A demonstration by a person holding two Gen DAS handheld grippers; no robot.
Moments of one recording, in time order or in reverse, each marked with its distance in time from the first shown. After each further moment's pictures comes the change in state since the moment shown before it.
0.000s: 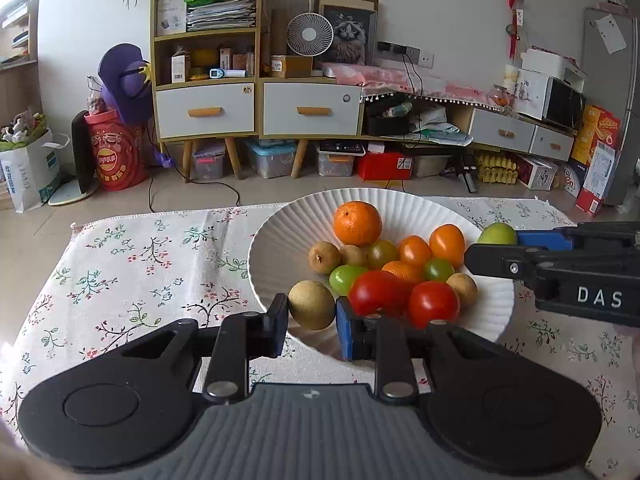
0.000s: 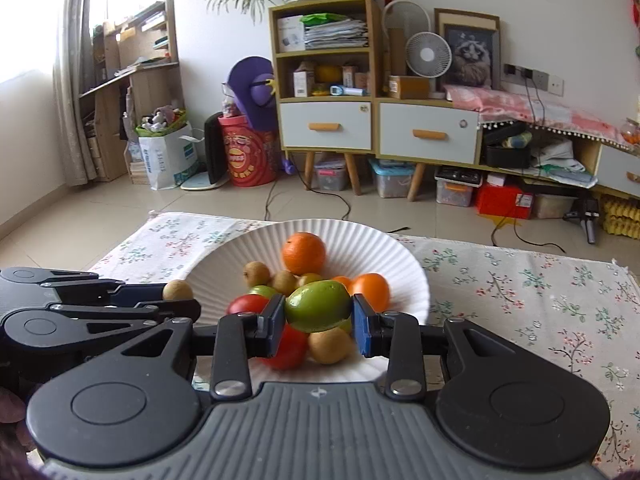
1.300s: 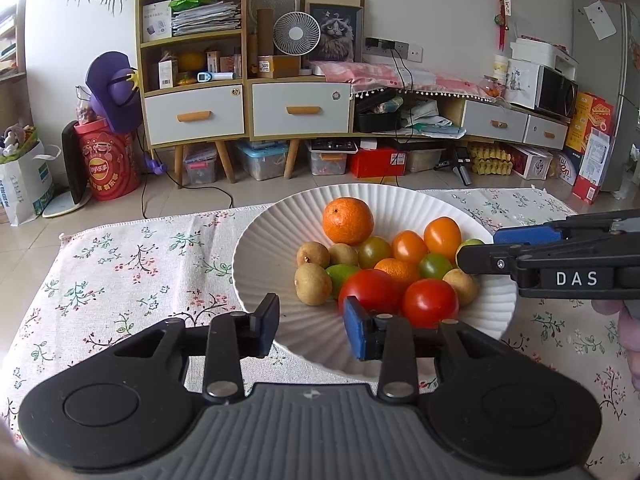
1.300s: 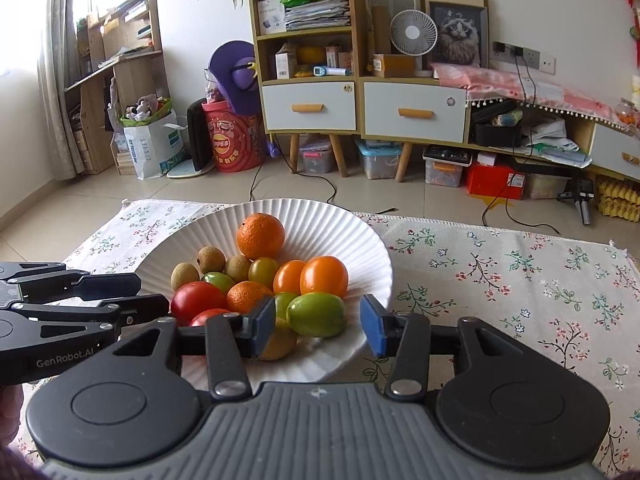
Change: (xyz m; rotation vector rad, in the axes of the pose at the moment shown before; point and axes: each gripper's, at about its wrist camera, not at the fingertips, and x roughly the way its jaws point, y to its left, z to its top) left arm 0.004 -0.009 -0.001 0.043 -0.007 -0.004; right arm 0.011 -0.022 -0.003 0.015 0.046 -0.001
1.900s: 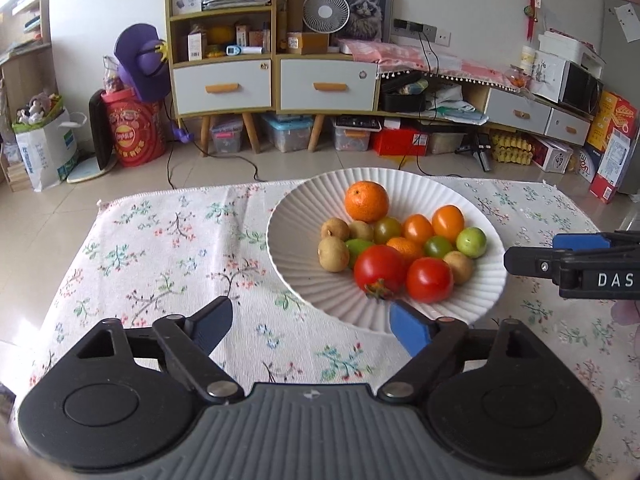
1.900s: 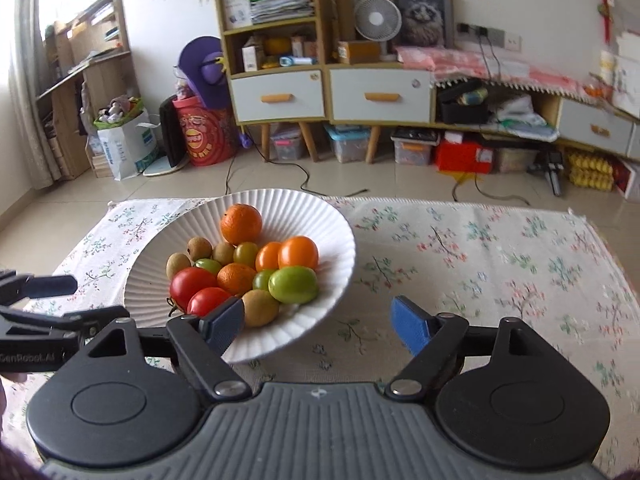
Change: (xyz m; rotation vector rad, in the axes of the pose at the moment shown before) left arm -0.033 0.003 0.006 -0.070 0.110 0.059; right arm -0.030 -0.006 -0.002 0.119 0.069 -0.073
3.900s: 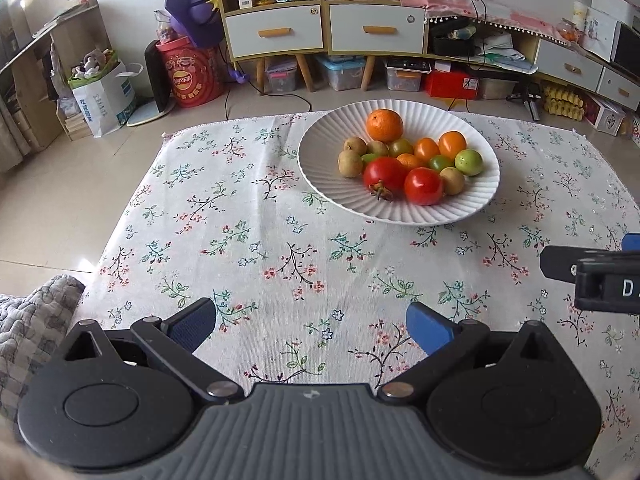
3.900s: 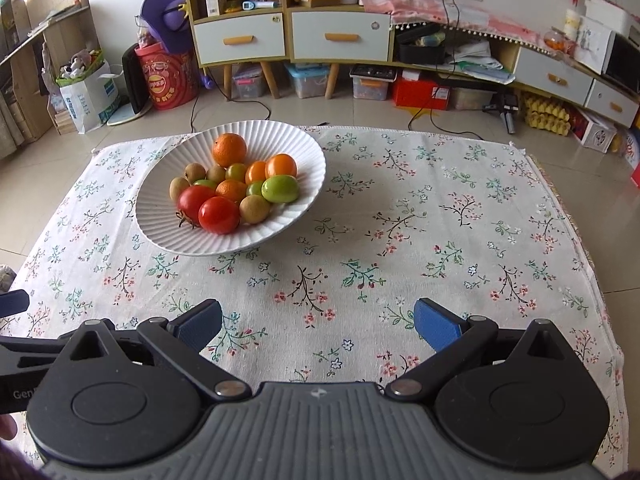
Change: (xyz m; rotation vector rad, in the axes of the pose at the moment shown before) left arm -0.050 -0.037 -0.025 -0.034 0.197 0.205; right arm -0.043 0.025 -0.026 0.001 0.186 -0.145
